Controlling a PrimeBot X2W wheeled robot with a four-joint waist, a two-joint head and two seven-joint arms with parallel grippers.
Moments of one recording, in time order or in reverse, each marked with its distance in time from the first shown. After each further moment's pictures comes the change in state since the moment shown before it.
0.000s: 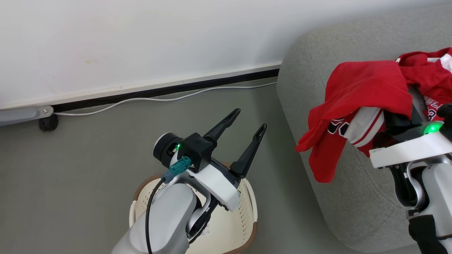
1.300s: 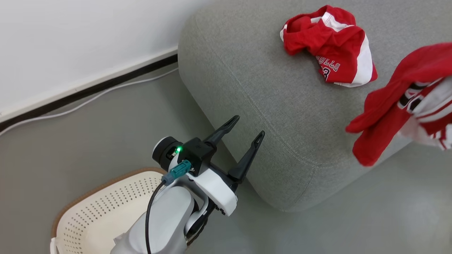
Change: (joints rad) left arm 0.020 0.004 0.006 0.034 0.034 -0.042 0.000; right arm 0.018 -0.077 -0.277 -0.067 -0.007 0.000 0.000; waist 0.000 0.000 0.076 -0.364
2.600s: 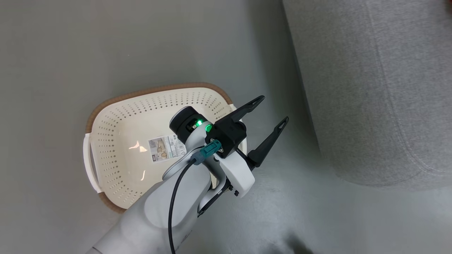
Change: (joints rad) left arm -0.214 0.007 -0.204 0.079 -0.021 0.040 0.000; right arm -0.791 -0.333 -0.125 0.796 -0.141 0.000 -0.001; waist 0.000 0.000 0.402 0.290
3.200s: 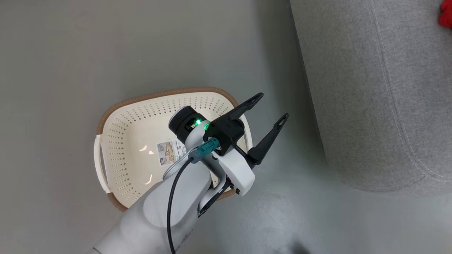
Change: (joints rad) left arm 0.001 -0.001 0.001 -0.011 -0.028 0.019 0.000; right arm 0.250 0.086 0.323 0.052 0.398 0.000 0.030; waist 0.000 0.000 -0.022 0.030
